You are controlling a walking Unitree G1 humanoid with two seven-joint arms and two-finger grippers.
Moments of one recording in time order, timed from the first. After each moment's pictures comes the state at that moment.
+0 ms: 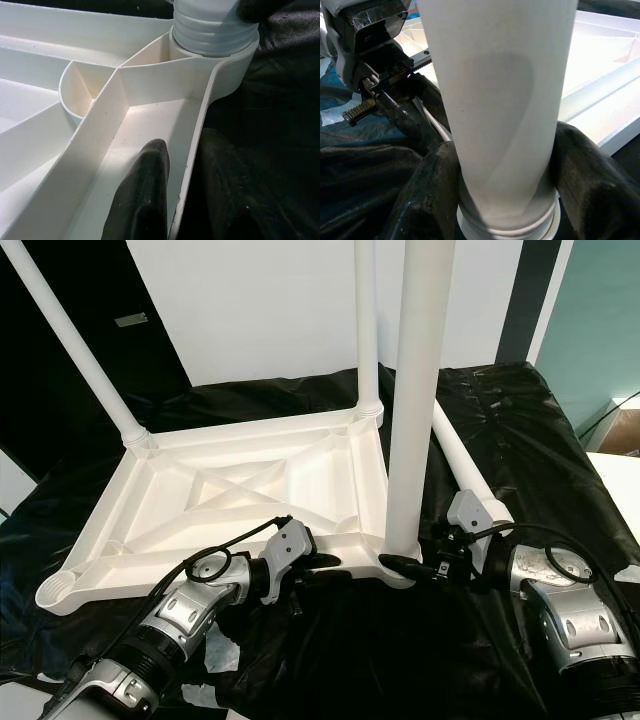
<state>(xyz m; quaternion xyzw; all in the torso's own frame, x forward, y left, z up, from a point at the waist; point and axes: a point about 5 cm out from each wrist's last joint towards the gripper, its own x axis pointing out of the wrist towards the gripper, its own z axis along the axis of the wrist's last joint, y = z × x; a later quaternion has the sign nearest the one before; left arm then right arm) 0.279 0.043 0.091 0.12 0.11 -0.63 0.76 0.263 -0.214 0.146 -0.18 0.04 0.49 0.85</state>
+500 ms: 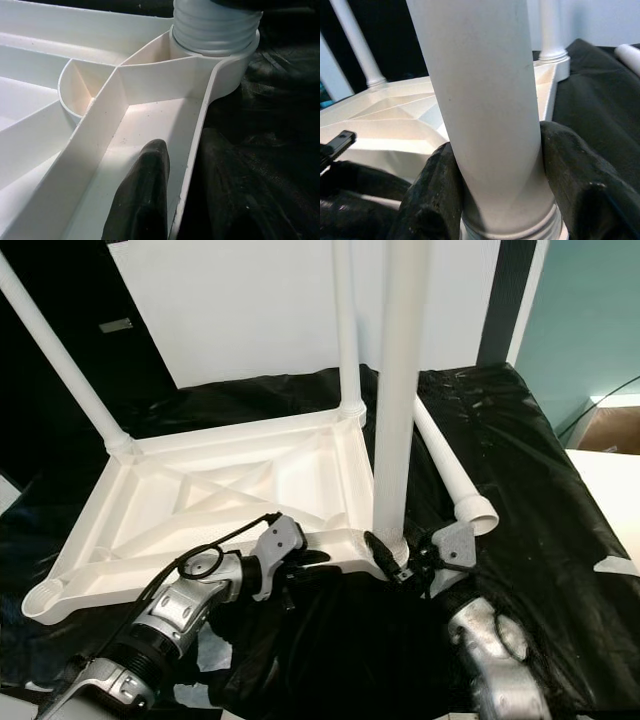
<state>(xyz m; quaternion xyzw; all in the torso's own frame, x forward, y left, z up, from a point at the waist) 0.284 0.053 0.090 0.12 0.12 -0.61 0.77 0.234 -0.168 0.118 -0.05 -0.08 0.18 0.98</state>
